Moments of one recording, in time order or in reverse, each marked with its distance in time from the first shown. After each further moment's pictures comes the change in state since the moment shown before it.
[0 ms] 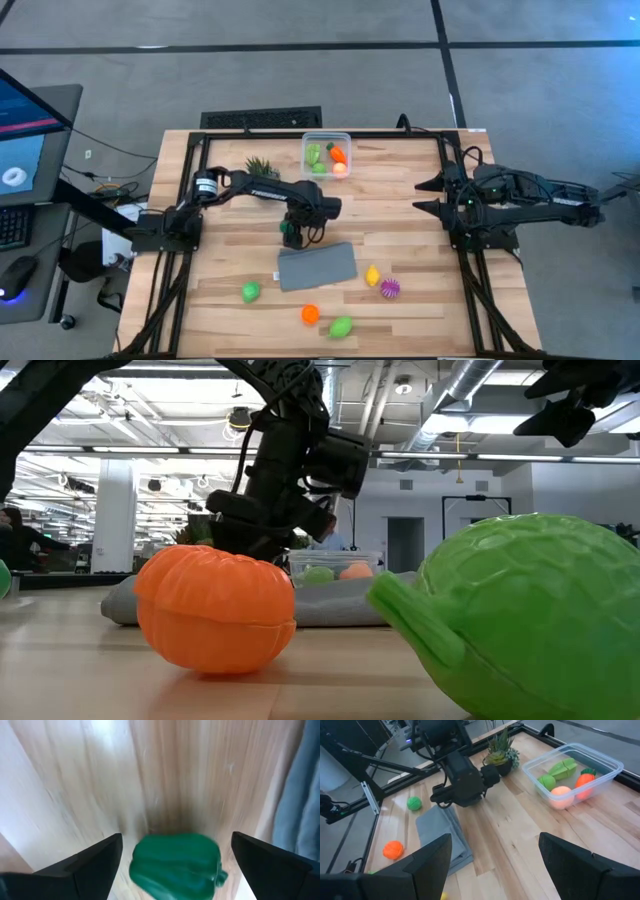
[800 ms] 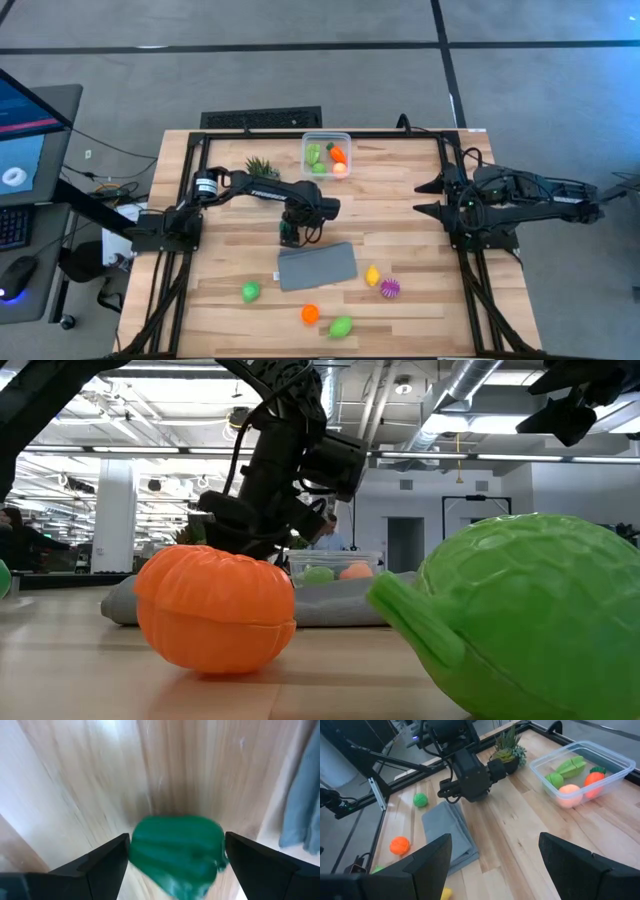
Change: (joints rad) left arm -0.001 -0.001 -0.006 -0.043 -0.029 0.010; right arm 0.042 0.000 0.000 0.000 0.007 0.012
